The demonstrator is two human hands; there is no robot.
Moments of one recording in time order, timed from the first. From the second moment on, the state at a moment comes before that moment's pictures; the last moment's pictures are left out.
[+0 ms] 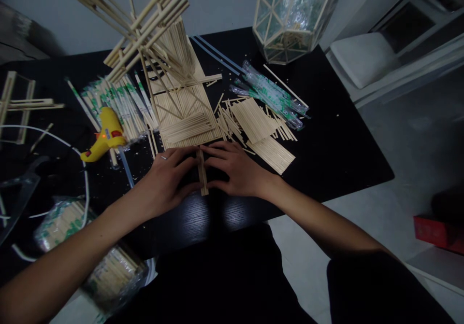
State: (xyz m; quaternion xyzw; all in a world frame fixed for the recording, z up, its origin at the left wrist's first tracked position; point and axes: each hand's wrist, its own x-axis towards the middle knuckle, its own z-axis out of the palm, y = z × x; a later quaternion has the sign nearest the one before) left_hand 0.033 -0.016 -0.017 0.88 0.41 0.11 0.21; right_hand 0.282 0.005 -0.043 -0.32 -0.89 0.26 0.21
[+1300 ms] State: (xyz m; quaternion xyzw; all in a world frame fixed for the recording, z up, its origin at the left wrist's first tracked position) left_hand 0.027 -0.016 -0.020 0.90 0.38 0.15 0.15; right_hand 0.283 0.006 -0.044 -0.32 -0.88 0.27 0.23
